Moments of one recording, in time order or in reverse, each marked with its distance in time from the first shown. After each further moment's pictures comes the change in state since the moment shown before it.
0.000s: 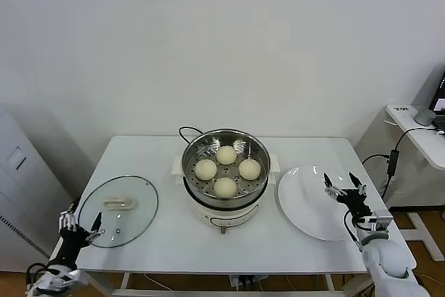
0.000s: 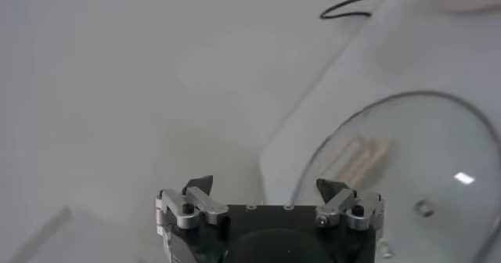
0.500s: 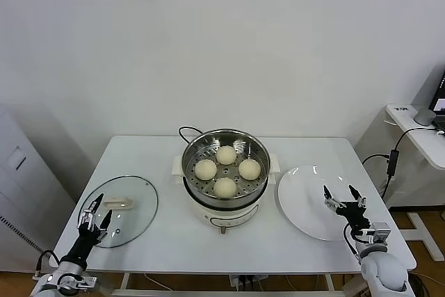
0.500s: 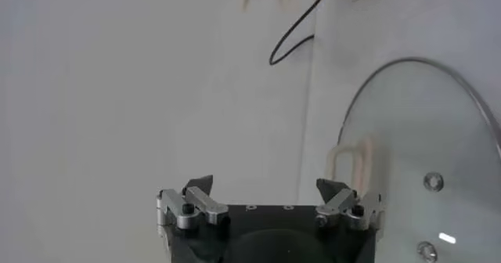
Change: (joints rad) left arm -0.112 -0.056 0.003 0.162 0.417 -0.139 -0.094; right arm -0.029 0.052 0.032 -0.020 -0.061 0.016 -0.024
